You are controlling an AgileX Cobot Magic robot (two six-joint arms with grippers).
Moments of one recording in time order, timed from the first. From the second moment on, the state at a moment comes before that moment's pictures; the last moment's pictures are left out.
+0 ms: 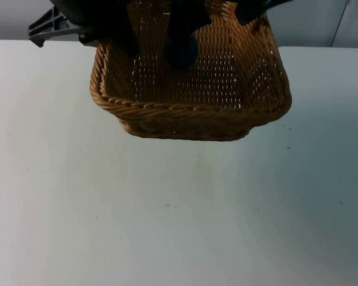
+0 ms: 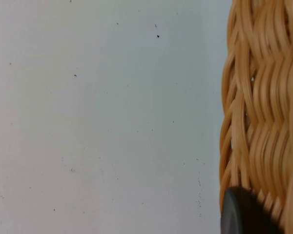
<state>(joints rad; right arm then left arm) 0.59 1.90 -1.60 0.03 0.77 -0.08 -0.36 1.88 -1.41 -0.42 0.63 -0.19</state>
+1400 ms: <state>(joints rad) 0.07 1.72 -1.60 0.10 0.87 -0.14 -0.36 1.88 -1.41 -0.42 0.63 -0.19</state>
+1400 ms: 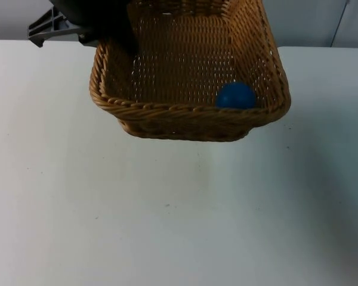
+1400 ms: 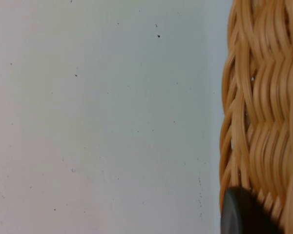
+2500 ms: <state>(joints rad) 0.06 0.99 -0.98 -0.07 0.83 0.02 -0.36 1.88 -1.41 -0.42 0.68 -0.16</state>
